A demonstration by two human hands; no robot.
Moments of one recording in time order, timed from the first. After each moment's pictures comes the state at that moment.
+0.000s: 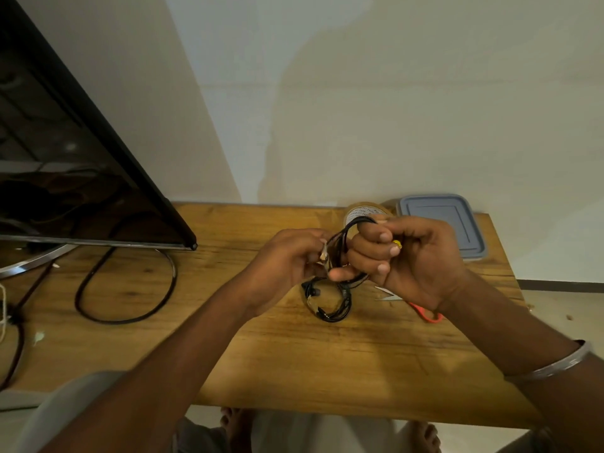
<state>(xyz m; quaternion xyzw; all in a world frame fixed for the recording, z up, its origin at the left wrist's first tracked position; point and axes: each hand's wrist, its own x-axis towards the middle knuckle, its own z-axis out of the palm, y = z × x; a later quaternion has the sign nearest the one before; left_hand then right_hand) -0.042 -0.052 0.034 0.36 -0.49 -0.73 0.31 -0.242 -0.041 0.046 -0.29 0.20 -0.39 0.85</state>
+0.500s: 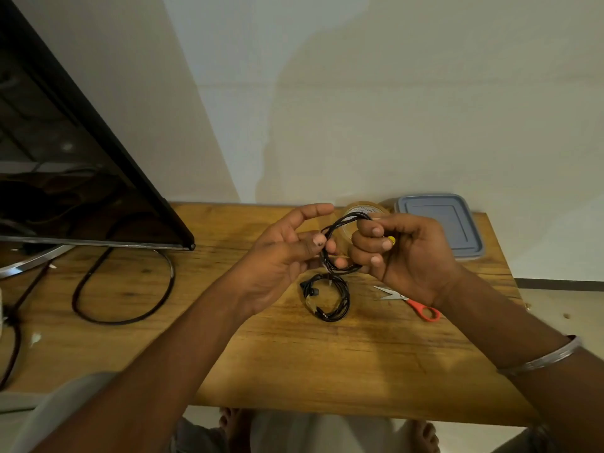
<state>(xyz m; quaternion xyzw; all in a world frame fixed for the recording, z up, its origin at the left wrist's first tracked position) -0.040 -0.054 0.031 0.32 -0.44 -0.76 0.37 -0.243 -0.047 0.040 -0.26 0.31 -0.42 0.81</state>
